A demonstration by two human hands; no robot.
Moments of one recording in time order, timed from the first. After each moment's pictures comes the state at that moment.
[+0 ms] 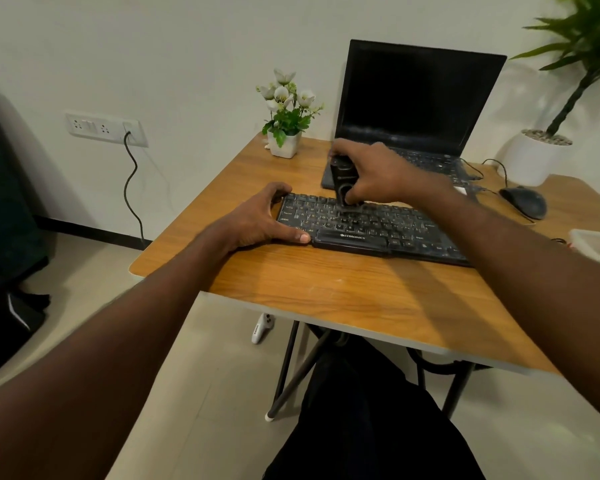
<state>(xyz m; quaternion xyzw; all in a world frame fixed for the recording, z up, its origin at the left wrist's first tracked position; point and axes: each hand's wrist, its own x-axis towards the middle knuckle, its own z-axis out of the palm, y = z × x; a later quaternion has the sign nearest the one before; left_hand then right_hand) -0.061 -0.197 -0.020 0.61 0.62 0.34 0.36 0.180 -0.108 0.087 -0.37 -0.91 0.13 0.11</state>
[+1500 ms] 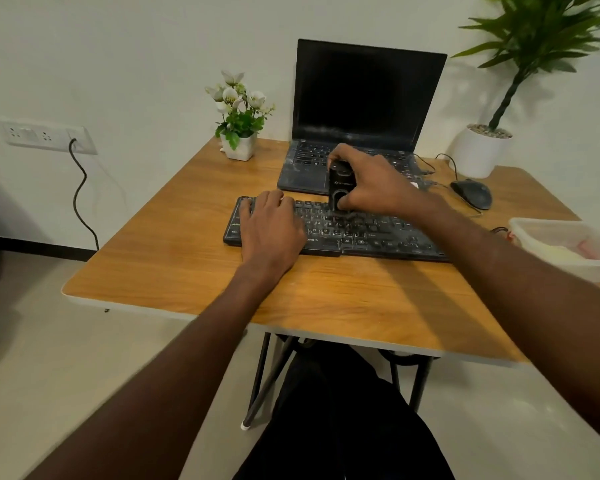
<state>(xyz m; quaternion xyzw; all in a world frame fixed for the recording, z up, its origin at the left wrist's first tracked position) 0.079 -0.188 -0.027 0.61 0.73 0.28 -0.11 0.254 -0.097 0.073 -0.41 -0.89 0.14 0.16</state>
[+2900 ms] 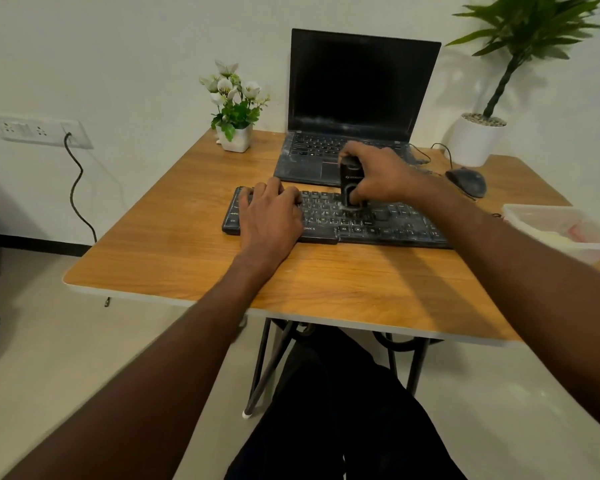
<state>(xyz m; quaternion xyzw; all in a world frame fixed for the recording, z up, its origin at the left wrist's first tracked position) 0.079 -0.189 -0.026 0.62 0.72 0.29 -0.12 0.265 -0.104 0.080 -0.47 -0.87 0.14 0.12</state>
